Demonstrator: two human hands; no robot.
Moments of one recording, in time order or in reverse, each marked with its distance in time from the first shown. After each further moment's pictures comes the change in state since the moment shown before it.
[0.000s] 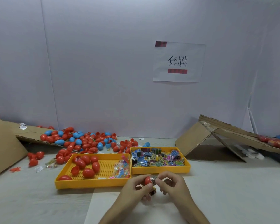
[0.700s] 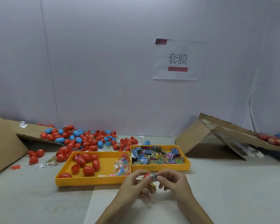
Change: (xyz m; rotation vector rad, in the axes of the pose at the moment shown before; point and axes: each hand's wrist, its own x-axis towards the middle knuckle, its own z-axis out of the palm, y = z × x) left_hand 0.003 0.000 -0.001 -0.140 -0.014 -0.080; right_hand 0.003 0.006 -0.003 0.134 0.011 0.010
